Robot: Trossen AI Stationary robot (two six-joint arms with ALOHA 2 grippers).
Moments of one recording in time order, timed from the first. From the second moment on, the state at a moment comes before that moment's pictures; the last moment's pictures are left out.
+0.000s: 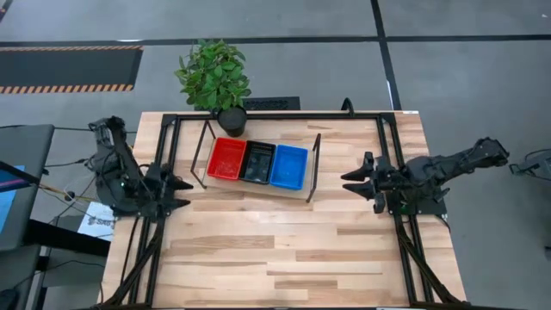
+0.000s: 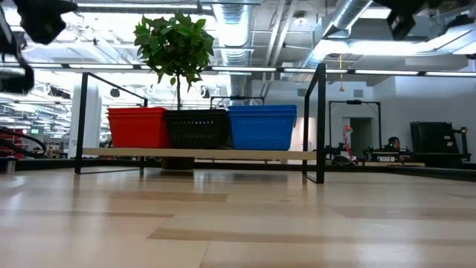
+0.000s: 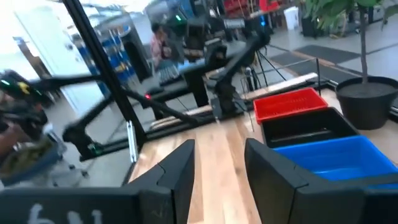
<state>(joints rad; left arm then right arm) -1.04 0.37 0.63 -0.69 -0.99 -0.81 0.34 0.54 0.53 -0.02 0.34 0.35</state>
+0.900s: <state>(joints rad) -1.04 0.00 0.01 0.18 -0.39 -0.25 0.44 0.22 0.01 0.45 0.33 0.30</state>
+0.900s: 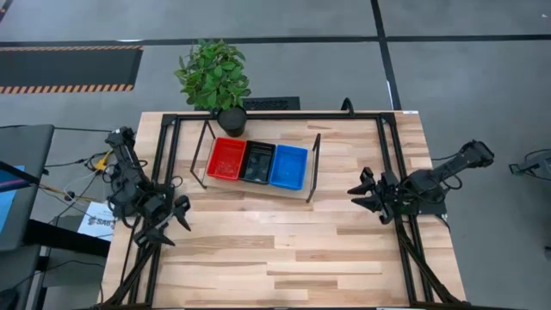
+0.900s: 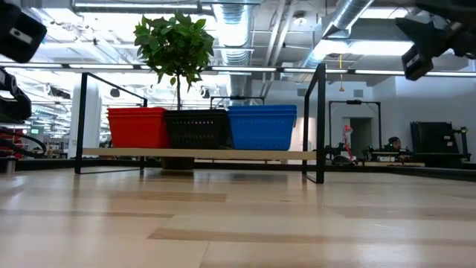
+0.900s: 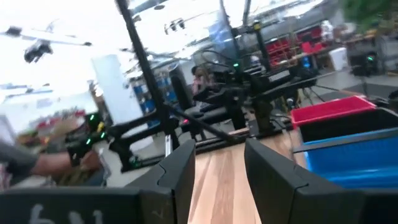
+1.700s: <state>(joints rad) -1.04 0.01 0.01 0.08 -0.41 -0.11 0.50 0.22 0.01 0.13 0.32 0.17</state>
